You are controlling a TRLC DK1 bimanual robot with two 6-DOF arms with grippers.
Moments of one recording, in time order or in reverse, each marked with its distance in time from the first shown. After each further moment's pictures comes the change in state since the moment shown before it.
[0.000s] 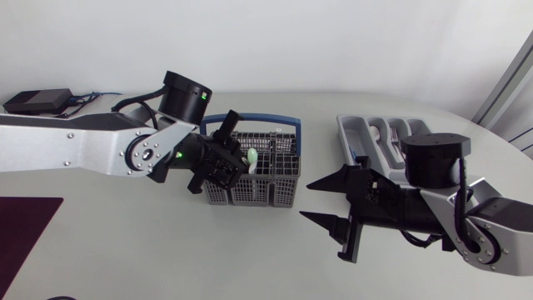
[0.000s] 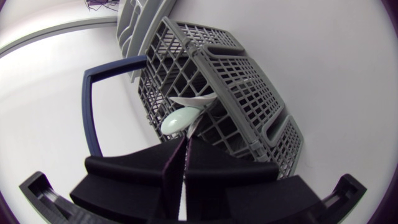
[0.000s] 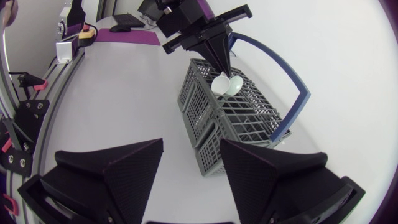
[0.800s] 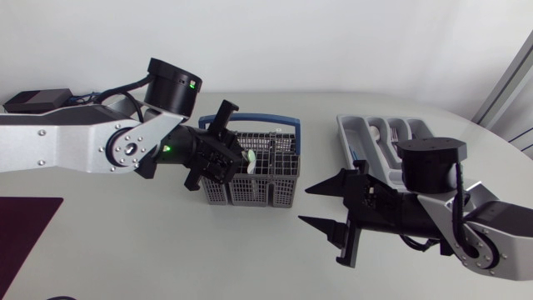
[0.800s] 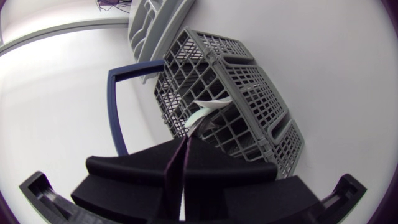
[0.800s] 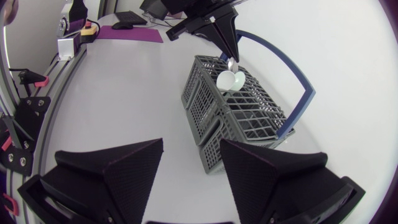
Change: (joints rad) left arm 0.006 -0.071 0.000 -0.031 0.040 -0.037; right arm 0.023 -0.002 -0.014 0.002 0.022 0.000
